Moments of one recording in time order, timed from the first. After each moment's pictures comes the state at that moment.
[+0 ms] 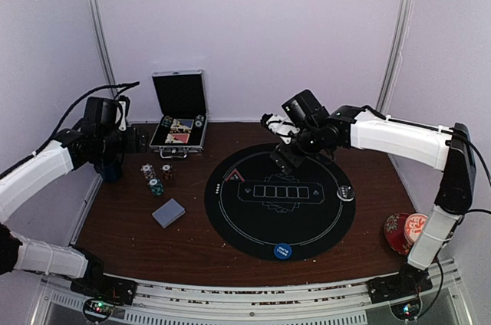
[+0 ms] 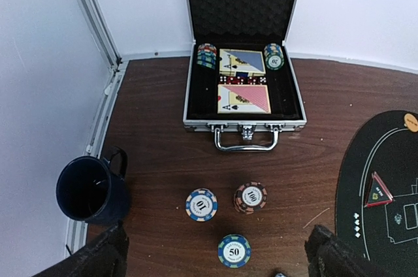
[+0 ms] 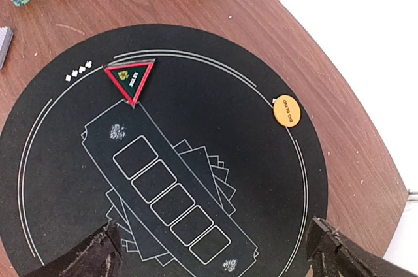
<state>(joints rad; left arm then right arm) -0.34 1.13 0.96 -0.40 -0.29 -0.20 0.78 1.73 1.48 -0.60 0.22 -0.20</state>
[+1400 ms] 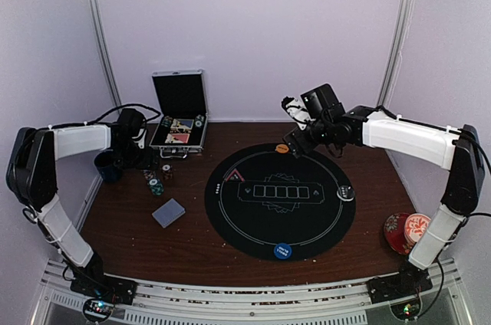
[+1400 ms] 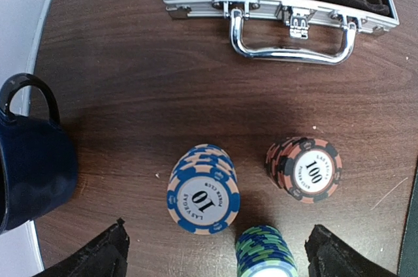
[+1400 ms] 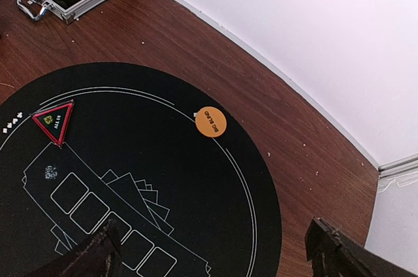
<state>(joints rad) -0.20 1.67 1.13 -0.51 -0.12 -0.19 0.68 1.67 1.39 -0.42 0.33 -0.17</state>
